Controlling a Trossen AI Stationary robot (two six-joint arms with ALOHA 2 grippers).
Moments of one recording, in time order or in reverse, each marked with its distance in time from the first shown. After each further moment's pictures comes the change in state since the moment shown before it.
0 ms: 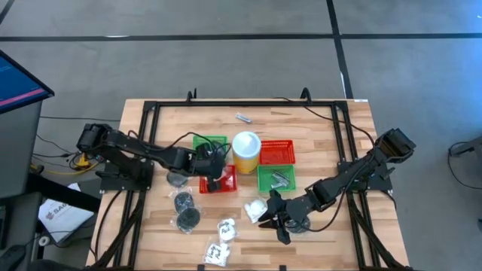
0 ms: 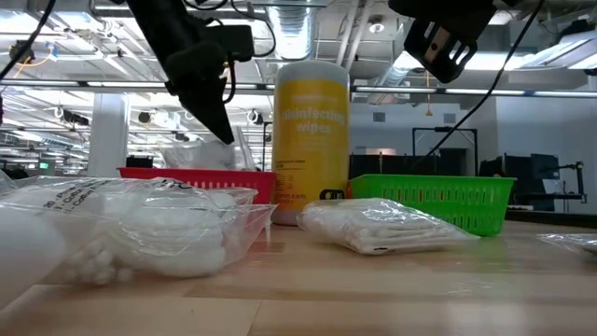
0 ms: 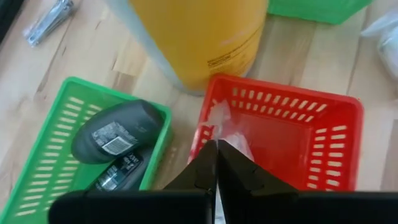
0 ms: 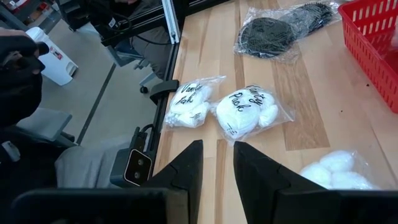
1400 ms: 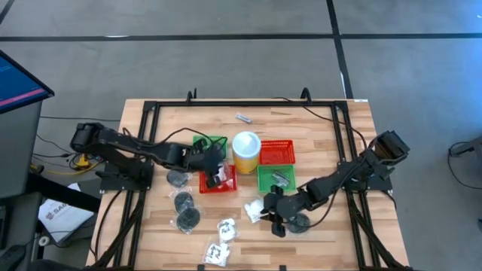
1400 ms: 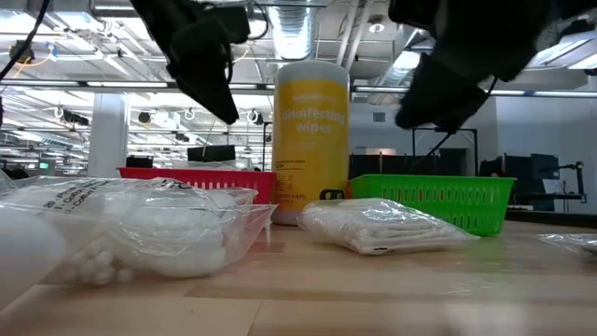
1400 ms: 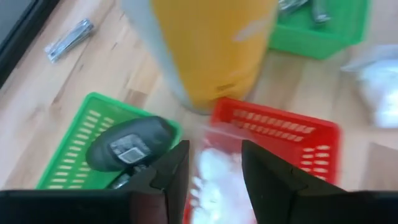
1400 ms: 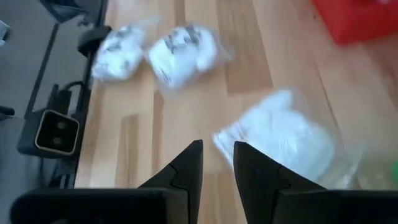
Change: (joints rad) left arm 0.001 -0.086 0.000 0.007 -0.005 -0.013; right arm -0.057 0.068 0.000 -0.174 0.000 0.026
